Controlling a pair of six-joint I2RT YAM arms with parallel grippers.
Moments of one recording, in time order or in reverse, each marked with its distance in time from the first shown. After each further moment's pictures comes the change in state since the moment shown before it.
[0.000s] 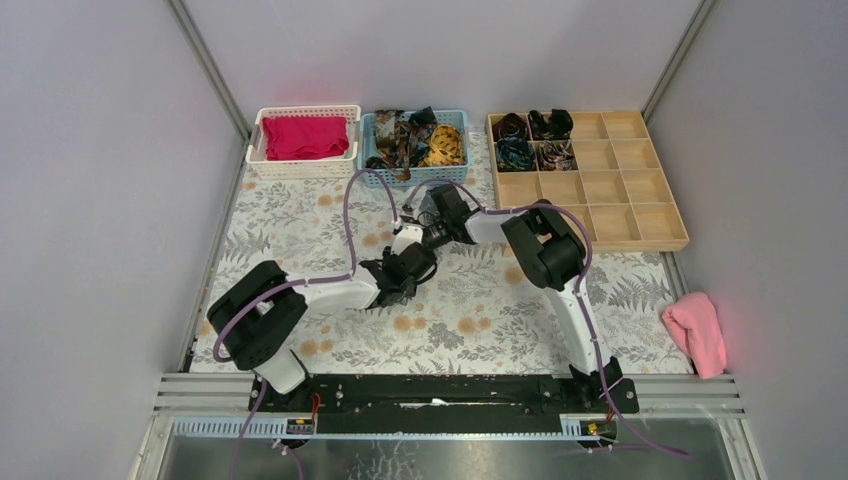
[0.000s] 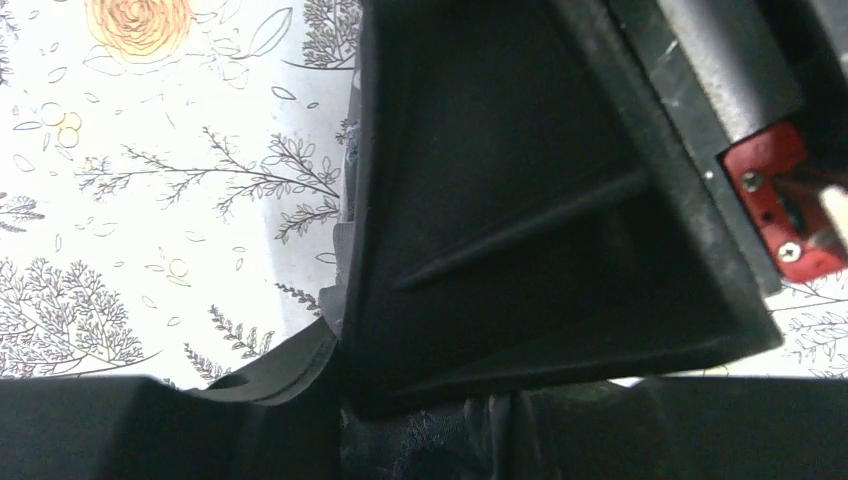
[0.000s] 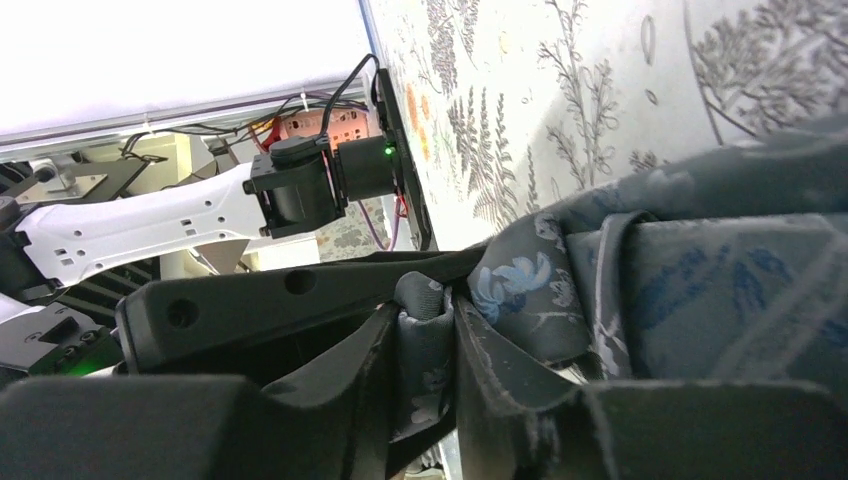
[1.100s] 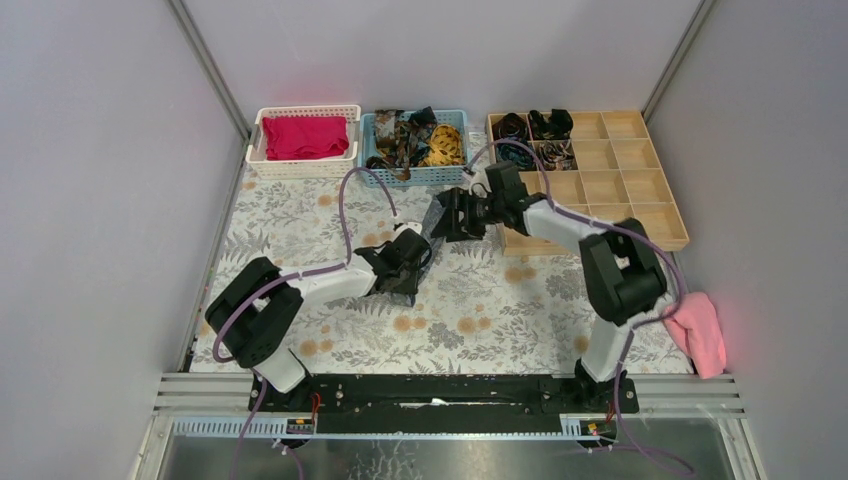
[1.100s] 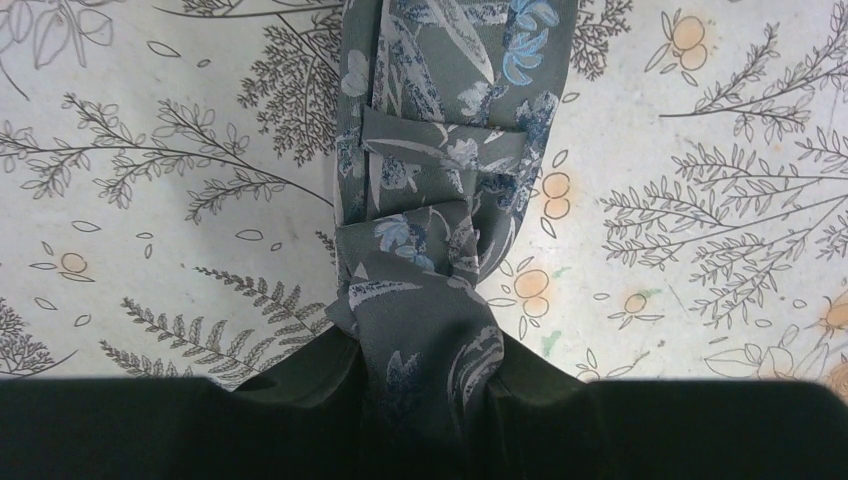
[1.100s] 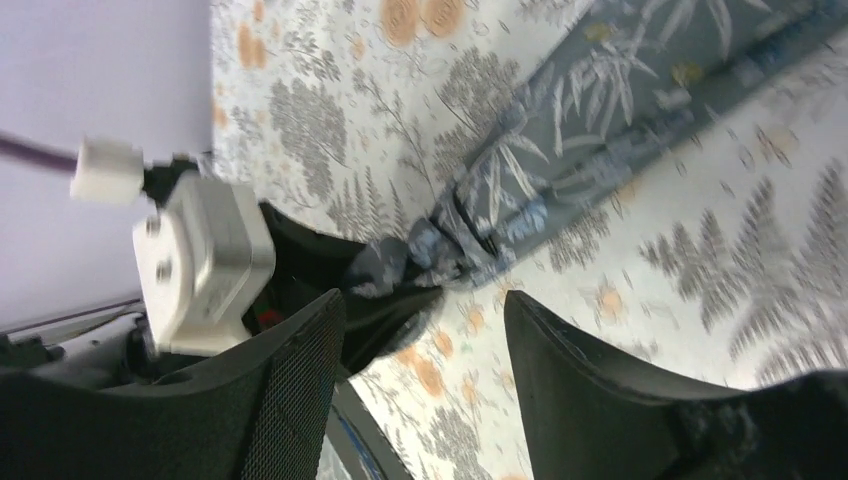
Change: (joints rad) left arm 0.077 0.003 0.070 -0.106 0.298 0.003; right arm -0.176 -0.452 -0.245 -0.169 0.511 -0.192
